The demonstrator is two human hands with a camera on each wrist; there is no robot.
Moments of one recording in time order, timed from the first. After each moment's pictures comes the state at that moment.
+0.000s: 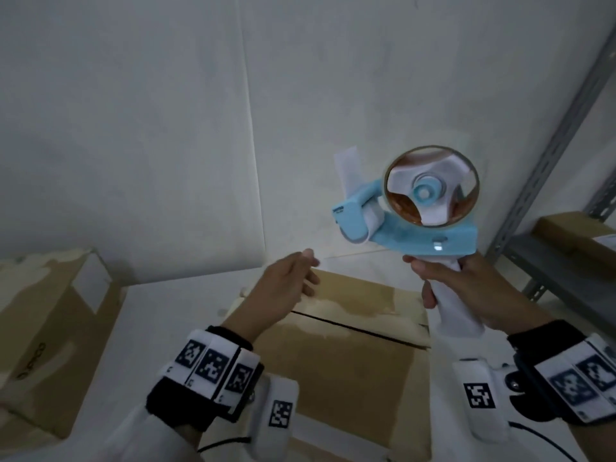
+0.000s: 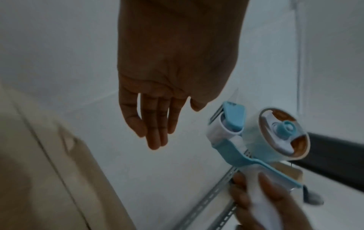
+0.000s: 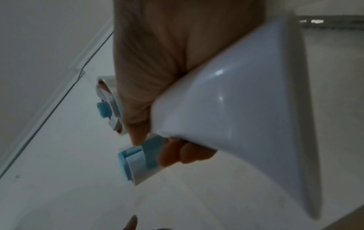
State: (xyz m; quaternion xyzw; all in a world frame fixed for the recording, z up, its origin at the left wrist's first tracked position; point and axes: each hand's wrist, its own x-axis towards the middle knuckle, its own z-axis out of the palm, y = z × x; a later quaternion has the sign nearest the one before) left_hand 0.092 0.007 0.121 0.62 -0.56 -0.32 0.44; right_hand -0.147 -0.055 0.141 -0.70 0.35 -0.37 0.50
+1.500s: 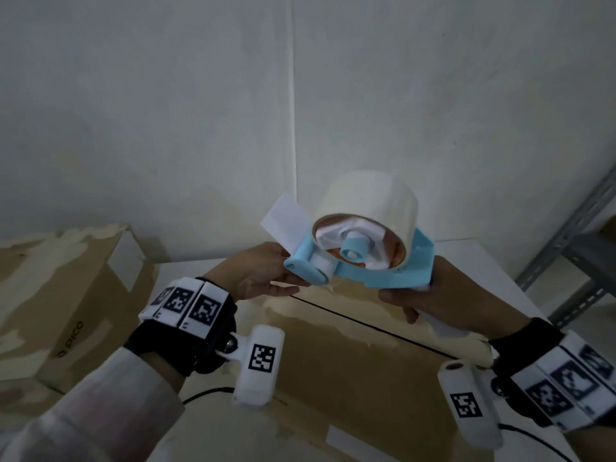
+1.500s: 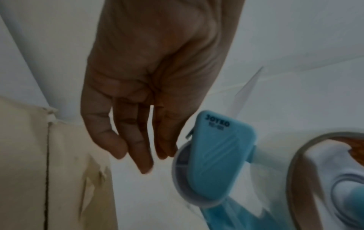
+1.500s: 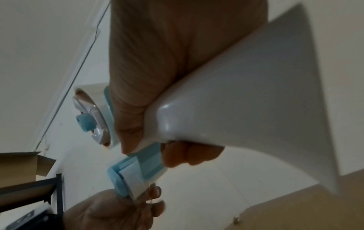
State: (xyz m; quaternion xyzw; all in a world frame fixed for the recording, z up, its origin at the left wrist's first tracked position) left_hand 0.172 -0.011 0.129 0.65 -0.36 -0.55 0.38; right_hand -0.062 -0.072 0.114 -0.78 0.31 -0.24 0.48
